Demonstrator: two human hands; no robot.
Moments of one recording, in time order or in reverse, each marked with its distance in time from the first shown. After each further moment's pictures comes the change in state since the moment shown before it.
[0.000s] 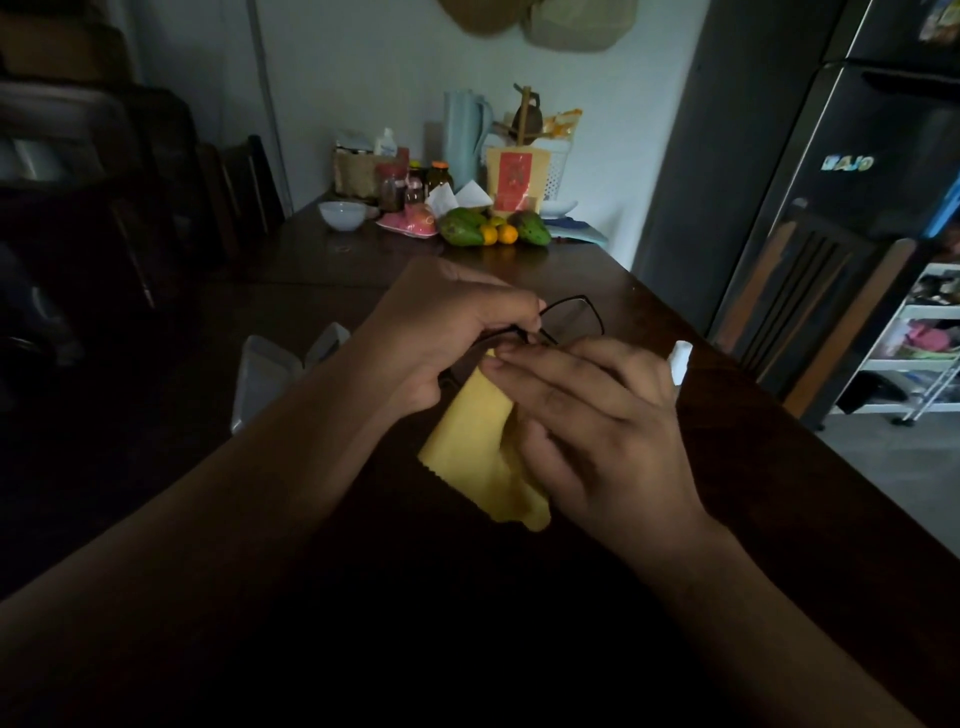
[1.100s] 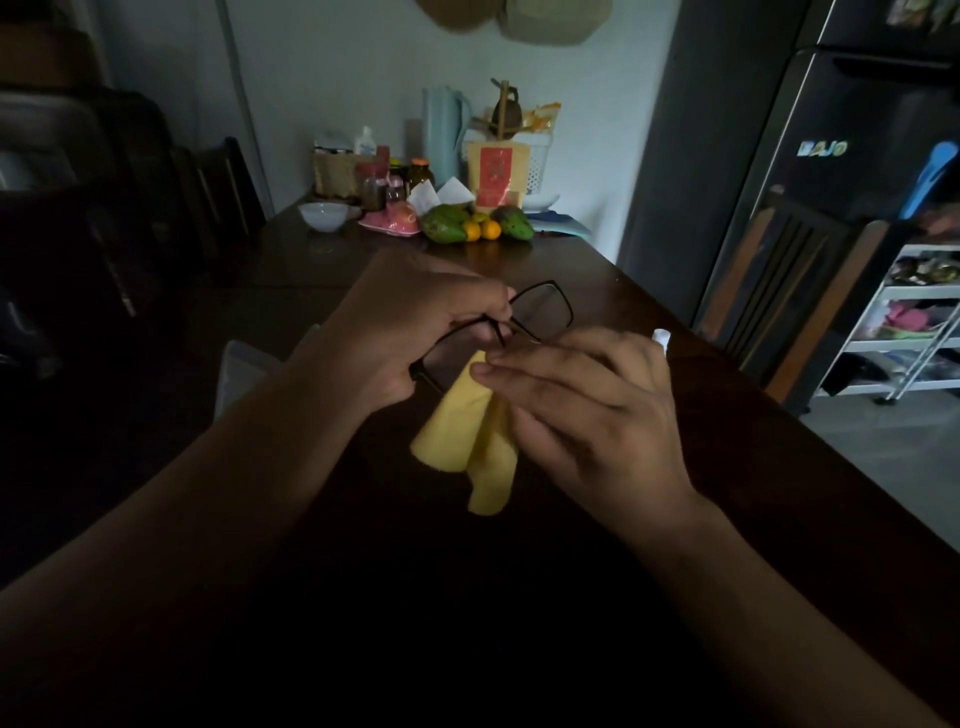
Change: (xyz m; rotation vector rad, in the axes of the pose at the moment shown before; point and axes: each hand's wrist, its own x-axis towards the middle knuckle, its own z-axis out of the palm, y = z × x) left_hand 0.004 0.000 -0.004 -0.007 -0.041 -0.009; right_hand -0.002 0.009 -0.004 -0.033 0.051 -0.024
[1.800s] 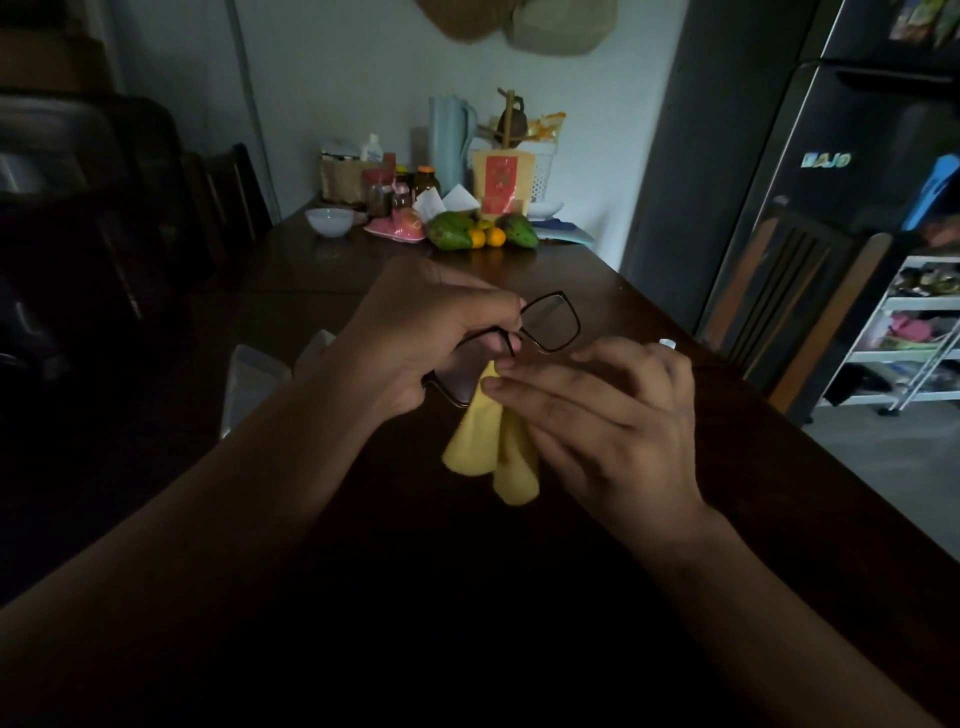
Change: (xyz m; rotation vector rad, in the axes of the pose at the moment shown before) left_hand -0.004 0.000 0.004 0.058 0.043 0.035; right_hand -0.004 0.003 -0.004 -0.152 0.019 -0.057
